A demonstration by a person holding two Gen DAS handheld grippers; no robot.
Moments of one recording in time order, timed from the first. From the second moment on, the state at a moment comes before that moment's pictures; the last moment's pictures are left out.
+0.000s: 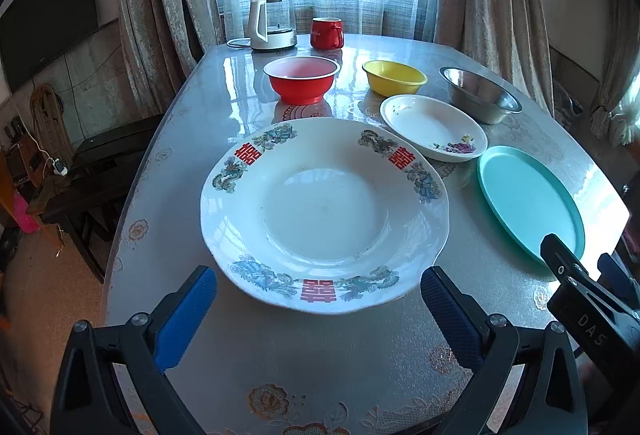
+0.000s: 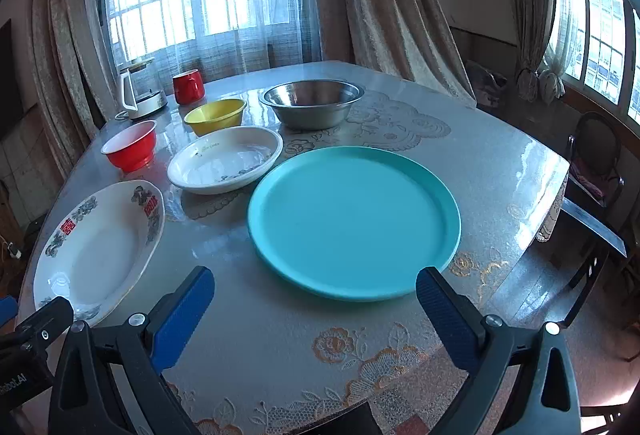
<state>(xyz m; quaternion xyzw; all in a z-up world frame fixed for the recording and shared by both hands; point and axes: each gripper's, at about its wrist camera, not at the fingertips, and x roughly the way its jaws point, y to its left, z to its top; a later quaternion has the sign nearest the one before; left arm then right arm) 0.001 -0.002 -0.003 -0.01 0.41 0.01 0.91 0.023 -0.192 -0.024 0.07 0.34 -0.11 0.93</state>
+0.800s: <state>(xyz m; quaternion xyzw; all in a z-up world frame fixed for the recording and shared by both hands) 0.000 -0.003 -0.005 -0.01 0.41 0.01 0.91 0.023 -0.193 -0.029 0.07 0.35 -0.11 0.93</state>
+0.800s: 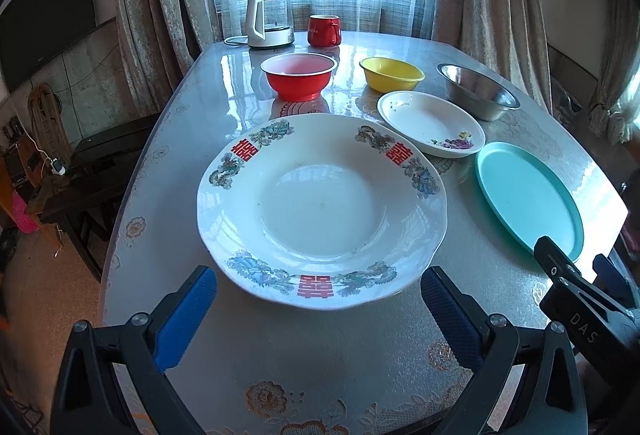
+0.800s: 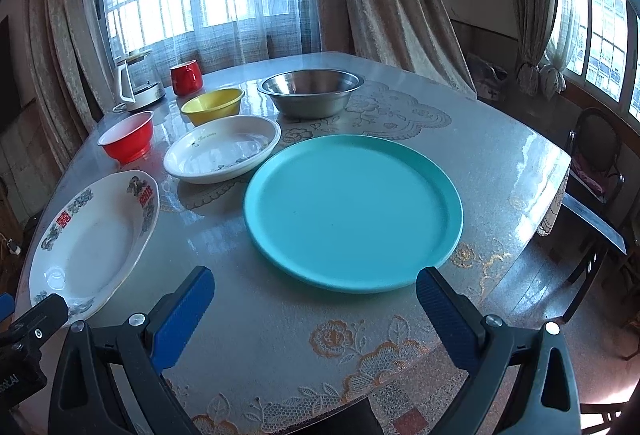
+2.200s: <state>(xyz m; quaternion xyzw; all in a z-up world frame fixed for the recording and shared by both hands) 0.004 -0.001 -0.011 -0.01 0.42 0.01 0.91 0.028 -0.192 -0.036 0.06 0.36 -0.10 0.93</state>
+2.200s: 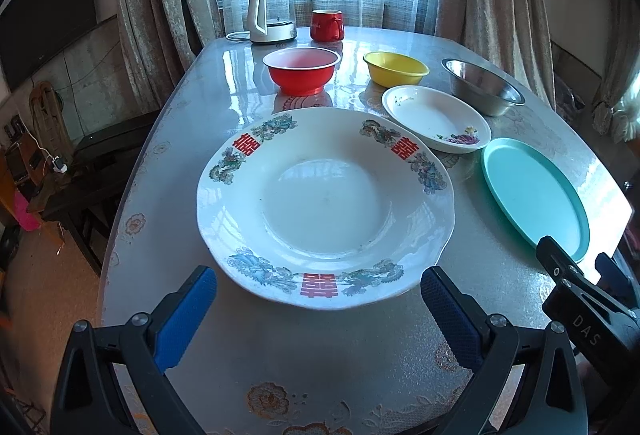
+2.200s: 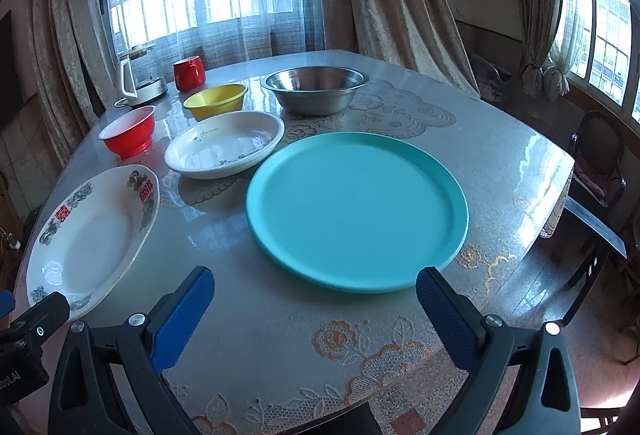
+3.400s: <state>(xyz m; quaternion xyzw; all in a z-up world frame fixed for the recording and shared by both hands) 0.038 0.077 -0.023 -0.16 0.44 0.00 0.88 0.066 -0.145 -0.030 0.03 0.33 0.11 0.94</state>
